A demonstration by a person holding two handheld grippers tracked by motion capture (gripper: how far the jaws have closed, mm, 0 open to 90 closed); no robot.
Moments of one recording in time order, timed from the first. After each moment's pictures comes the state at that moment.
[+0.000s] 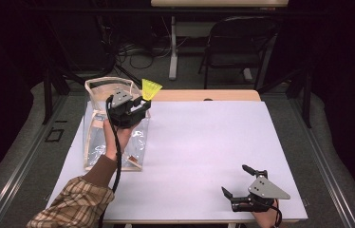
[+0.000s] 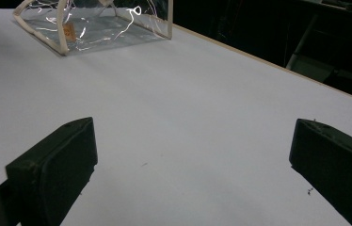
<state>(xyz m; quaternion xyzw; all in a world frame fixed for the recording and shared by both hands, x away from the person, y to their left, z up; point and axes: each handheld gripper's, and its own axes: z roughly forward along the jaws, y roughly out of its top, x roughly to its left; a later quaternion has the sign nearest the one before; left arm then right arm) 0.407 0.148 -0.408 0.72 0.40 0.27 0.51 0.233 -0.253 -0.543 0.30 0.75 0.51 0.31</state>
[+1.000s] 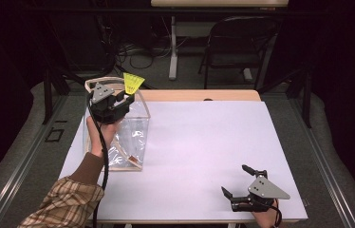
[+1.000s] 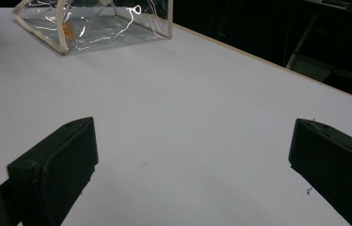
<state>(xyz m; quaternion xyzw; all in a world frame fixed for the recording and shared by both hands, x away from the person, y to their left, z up) 0.409 0.189 -0.394 0.69 0.42 0.30 0.51 0.233 -0.252 -0.543 0.30 0.75 0.51 0.31</state>
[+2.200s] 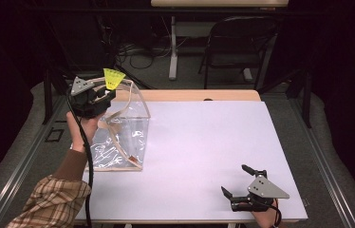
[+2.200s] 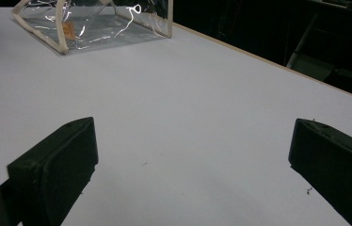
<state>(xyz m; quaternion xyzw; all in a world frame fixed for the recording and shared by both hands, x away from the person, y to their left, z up) 0.416 0.234 -0.381 0.69 0.45 0.31 0.48 0.234 -0.252 -0.544 0.30 0.75 0.51 0.31</state>
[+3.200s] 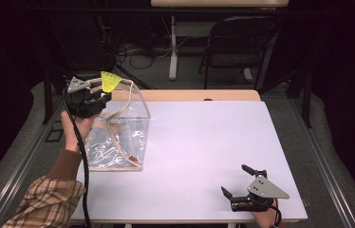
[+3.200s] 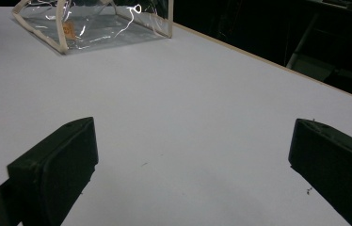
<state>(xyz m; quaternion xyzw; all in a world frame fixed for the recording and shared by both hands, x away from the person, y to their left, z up) 0.422 0.248 -0.383 0.71 0.46 0.29 0.45 0.234 -0.251 -0.543 0.30 0.75 0.51 0.31</state>
